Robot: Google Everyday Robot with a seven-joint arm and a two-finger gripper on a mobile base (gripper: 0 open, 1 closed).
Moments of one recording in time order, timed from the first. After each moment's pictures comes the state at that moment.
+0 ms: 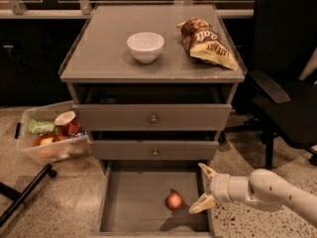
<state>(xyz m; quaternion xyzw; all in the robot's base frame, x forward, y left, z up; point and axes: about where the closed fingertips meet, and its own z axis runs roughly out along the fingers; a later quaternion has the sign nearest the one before) 0.498 -0.168 0.445 -0.51 0.72 0.23 0.41</state>
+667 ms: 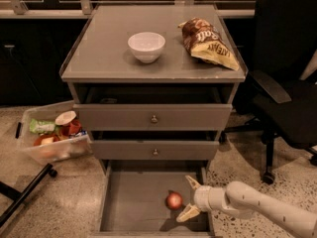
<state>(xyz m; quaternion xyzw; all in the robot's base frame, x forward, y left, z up) 0.511 -0.127 0.315 -0.54 0.72 0.22 0.39</state>
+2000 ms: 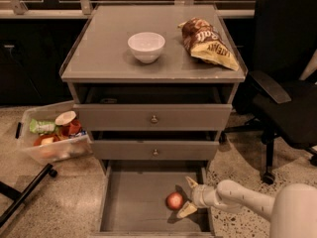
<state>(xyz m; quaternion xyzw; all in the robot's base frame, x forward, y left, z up) 0.554 -0.145 0.226 -0.54 0.74 0.18 0.35</state>
